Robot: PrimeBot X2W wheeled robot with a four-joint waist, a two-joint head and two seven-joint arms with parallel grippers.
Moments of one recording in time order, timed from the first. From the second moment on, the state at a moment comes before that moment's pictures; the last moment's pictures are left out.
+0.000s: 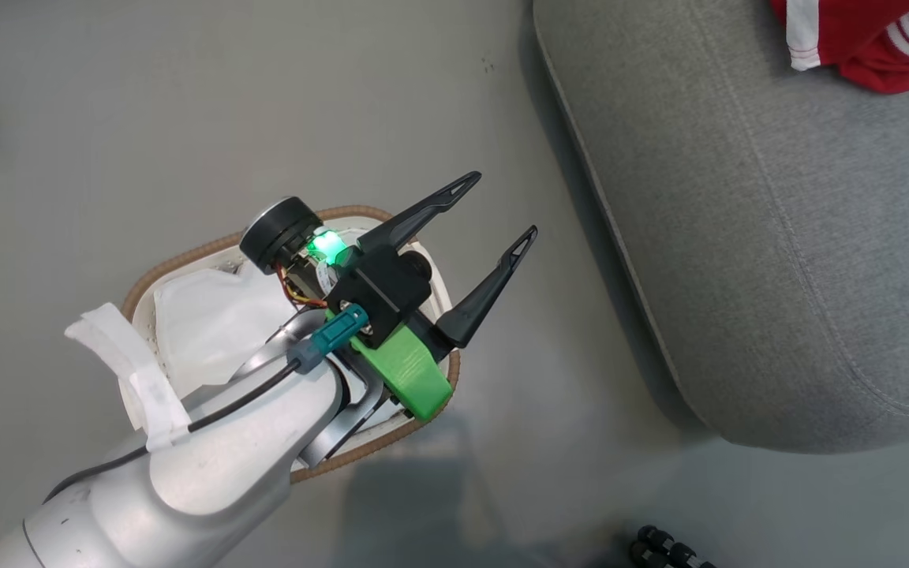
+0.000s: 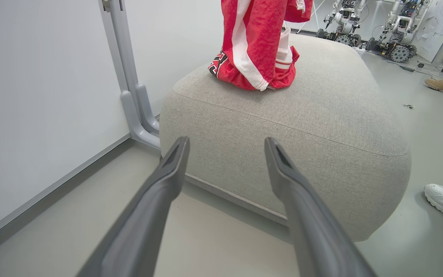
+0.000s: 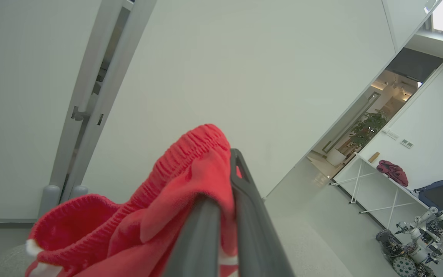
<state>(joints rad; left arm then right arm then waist) -0.83 0.39 -1.08 0.12 -0.58 0.03 -0.18 -1.35 -0.69 0.10 0.61 0.17 0.13 0.05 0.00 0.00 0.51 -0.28</state>
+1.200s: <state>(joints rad) -0.80 0.43 -1.10 0.09 -0.62 0.07 -0.15 -1.13 -0.42 -0.03 1.07 -0.05 0.13 -0.23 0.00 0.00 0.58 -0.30</state>
